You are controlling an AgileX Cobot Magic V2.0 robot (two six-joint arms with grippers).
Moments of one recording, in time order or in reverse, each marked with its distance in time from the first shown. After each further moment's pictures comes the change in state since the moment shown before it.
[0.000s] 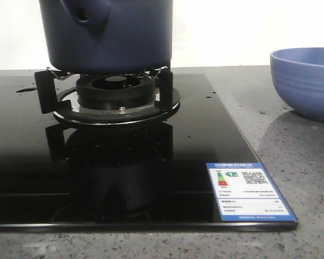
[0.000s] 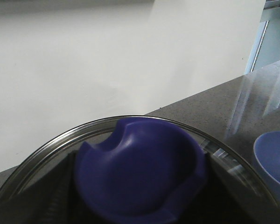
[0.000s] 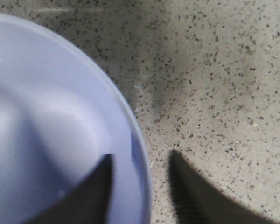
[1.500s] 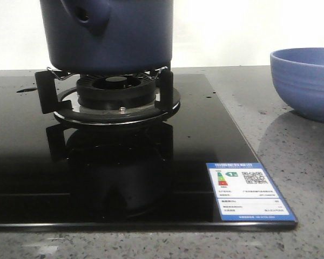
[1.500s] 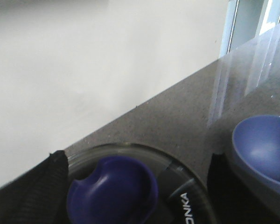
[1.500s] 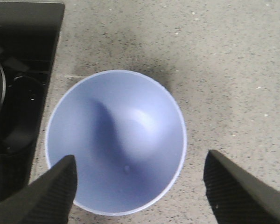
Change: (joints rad) left arm -0.085 0.080 -0.072 -0.060 0.019 0.157; right arm 0.000 -0.285 -0.148 0.065 0.134 0.000
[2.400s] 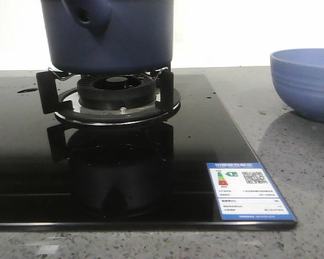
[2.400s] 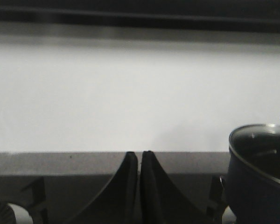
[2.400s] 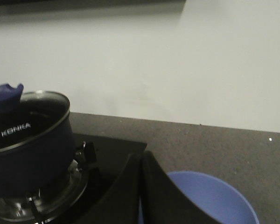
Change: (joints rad) left arm 0.483 -0.825 0.682 -0.032 -0.199 -0.117; right arm 0.000 -0.636 0.769 0.930 -0.694 -0.900
